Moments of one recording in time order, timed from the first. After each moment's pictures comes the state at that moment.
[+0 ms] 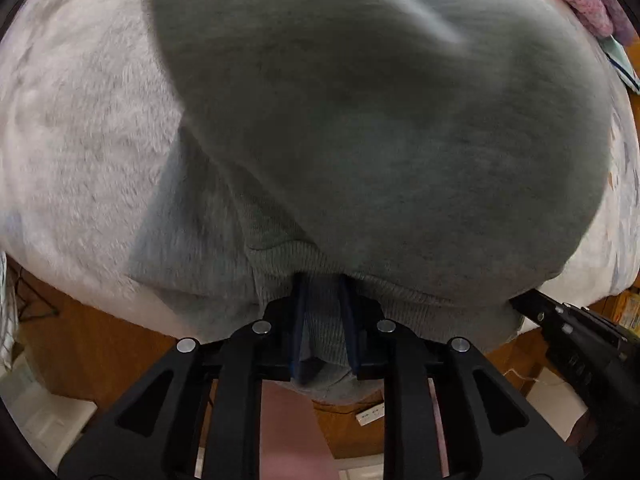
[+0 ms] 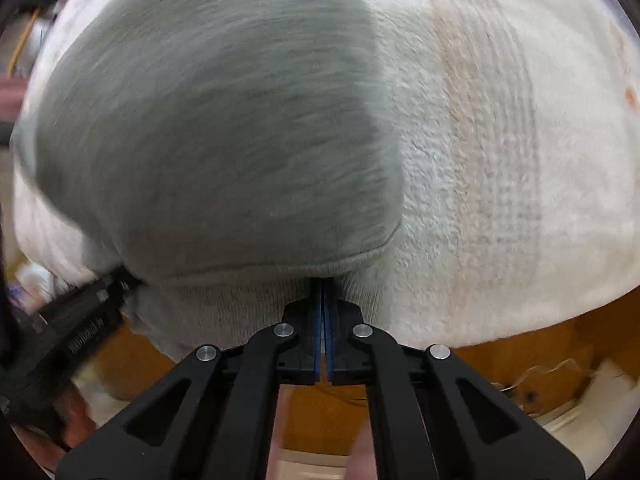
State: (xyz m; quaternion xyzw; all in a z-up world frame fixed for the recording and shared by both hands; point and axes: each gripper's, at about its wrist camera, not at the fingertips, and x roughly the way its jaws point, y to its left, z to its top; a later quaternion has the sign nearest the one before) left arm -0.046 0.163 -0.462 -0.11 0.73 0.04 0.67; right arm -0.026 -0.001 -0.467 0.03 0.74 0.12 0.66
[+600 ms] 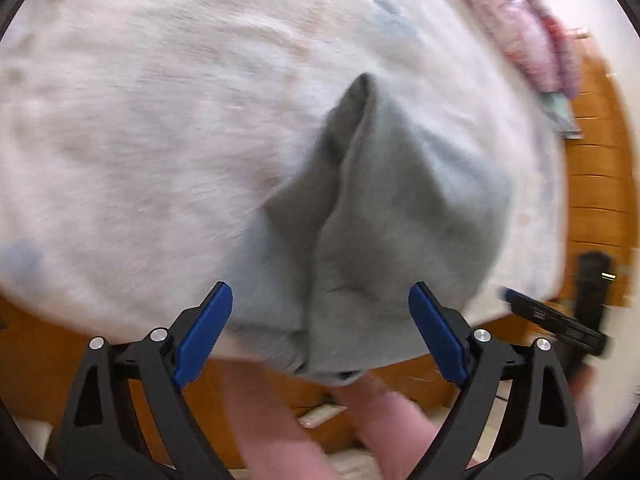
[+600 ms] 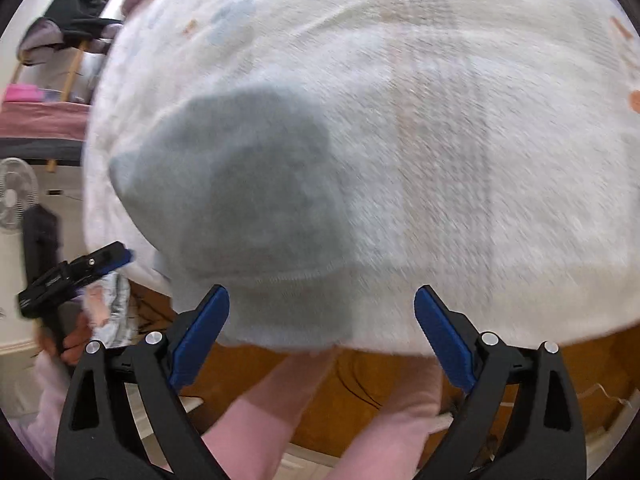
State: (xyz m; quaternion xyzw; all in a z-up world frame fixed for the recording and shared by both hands) left arm -0.028 0.272 -0.424 -0.27 0.67 -0.09 0.69; right arm 0.017 -0.035 -0.432 0.16 0.71 0.22 0.65
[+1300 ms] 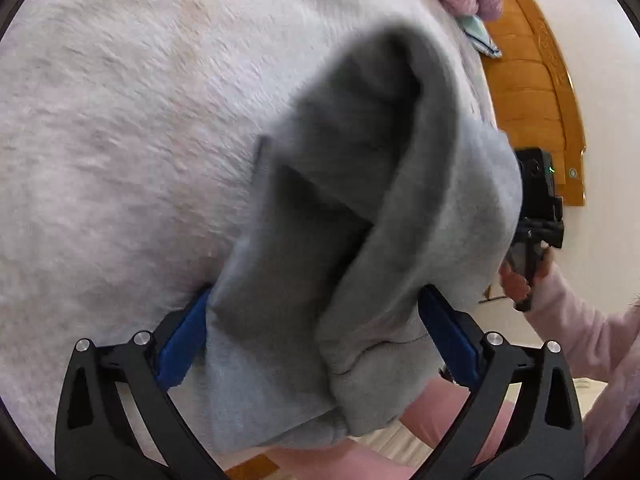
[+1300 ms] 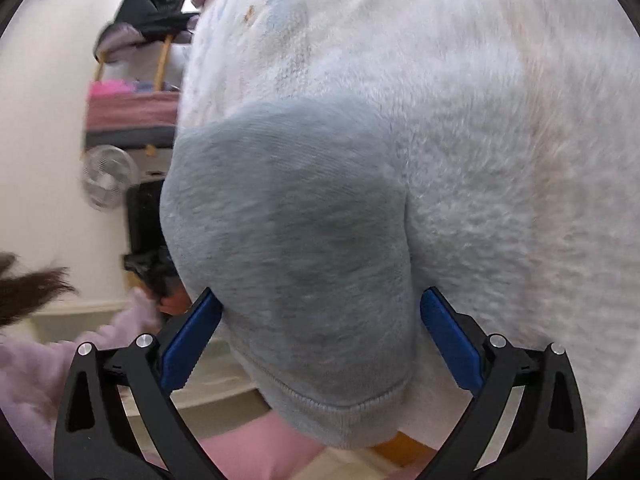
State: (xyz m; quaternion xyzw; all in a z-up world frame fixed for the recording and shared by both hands) left arm 0.027 0.257 -0.498 -0.22 0.69 -0.27 0.64; right arm 0.065 -0.028 -0.520 0.30 0.67 0.40 0.55
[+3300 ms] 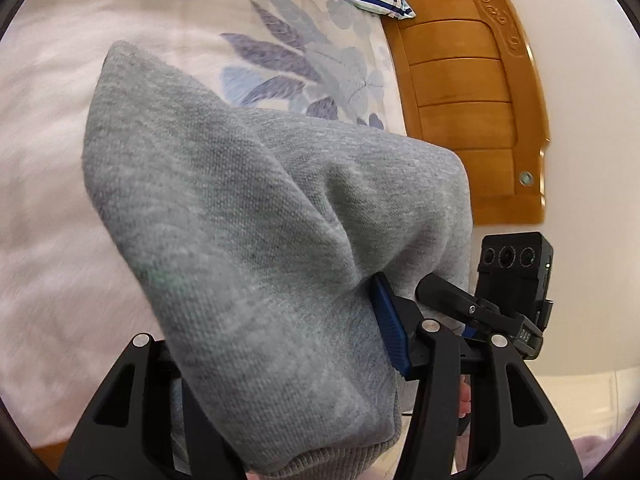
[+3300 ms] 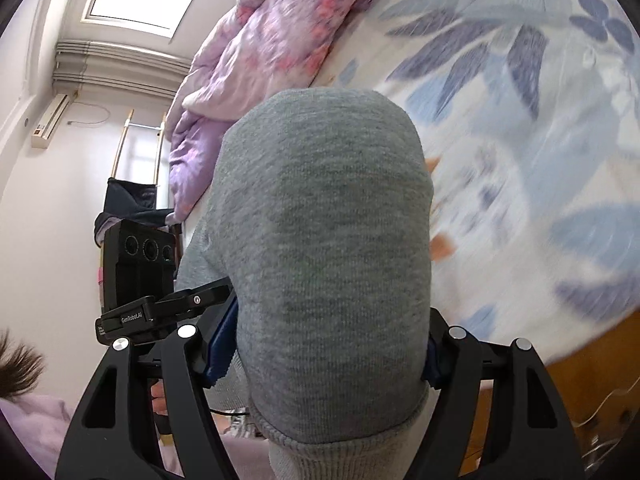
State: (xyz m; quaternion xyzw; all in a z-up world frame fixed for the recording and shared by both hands) left arm 0.170 -0.215 -0.282 -0.22 0.68 -0.34 0.61; right arm 0.130 -0.491 -0.314 0.42 0.56 0.16 0.70
